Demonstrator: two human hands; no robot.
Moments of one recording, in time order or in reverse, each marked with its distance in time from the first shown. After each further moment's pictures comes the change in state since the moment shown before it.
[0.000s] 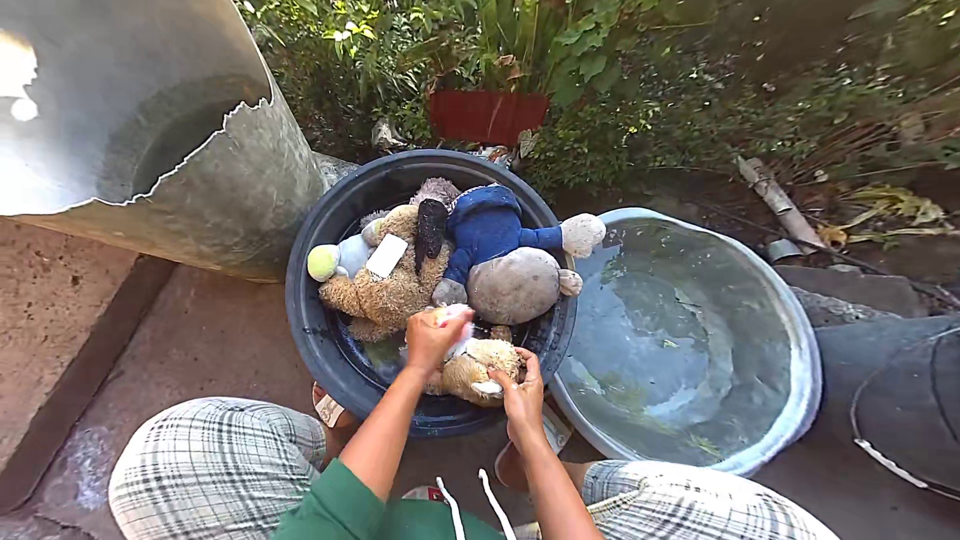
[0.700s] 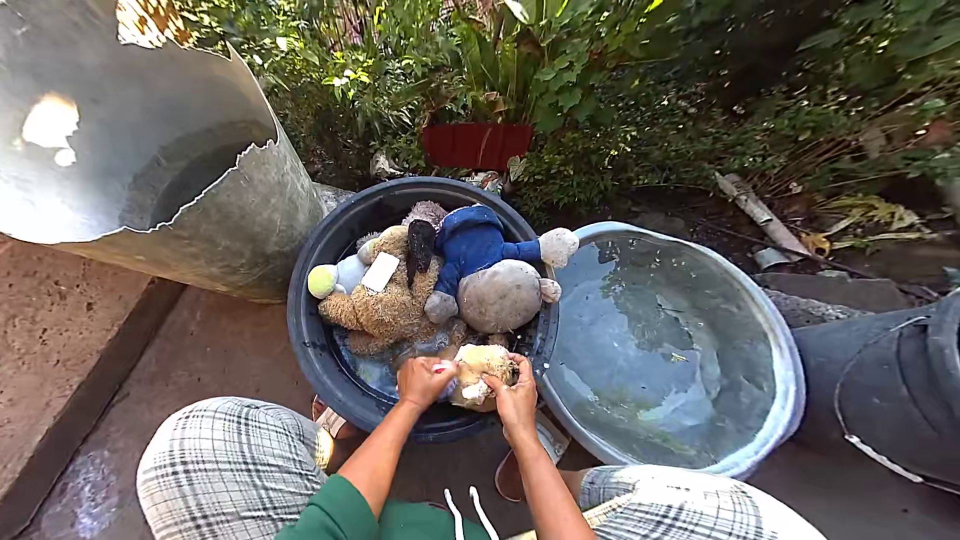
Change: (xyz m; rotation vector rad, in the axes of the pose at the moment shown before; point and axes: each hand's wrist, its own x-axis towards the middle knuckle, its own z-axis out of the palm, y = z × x) left_hand -0.035 -0.031 0.013 0.402 -0.259 -0.151; right_hand 0.007 -0.003 -0.010 -0.099 0.019 -0.084
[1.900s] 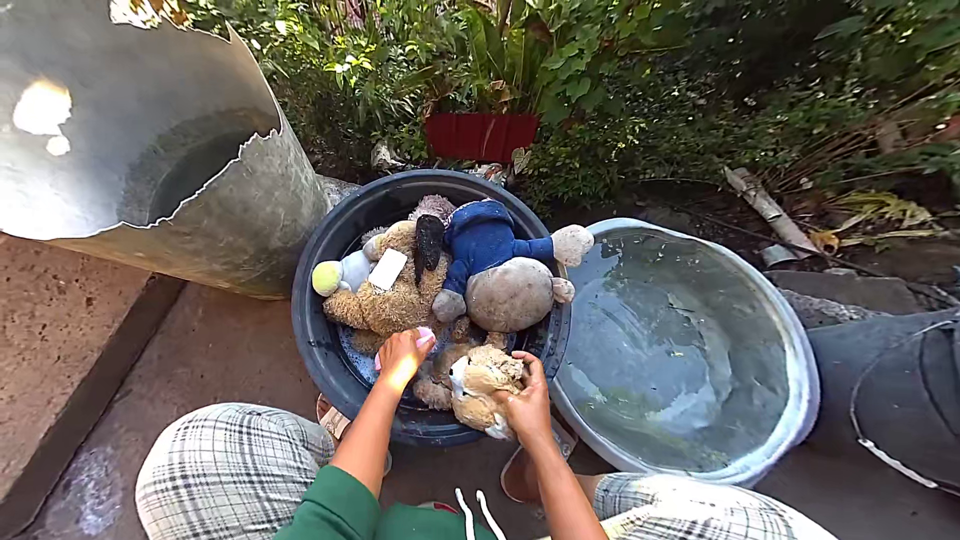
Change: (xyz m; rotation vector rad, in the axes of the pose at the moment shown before) left_hand 0.035 -0.013 -0.053 0.261 -0.102 -0.199; right_hand -0.009 -0.006 -0.006 0.058 -0.131 -0.115
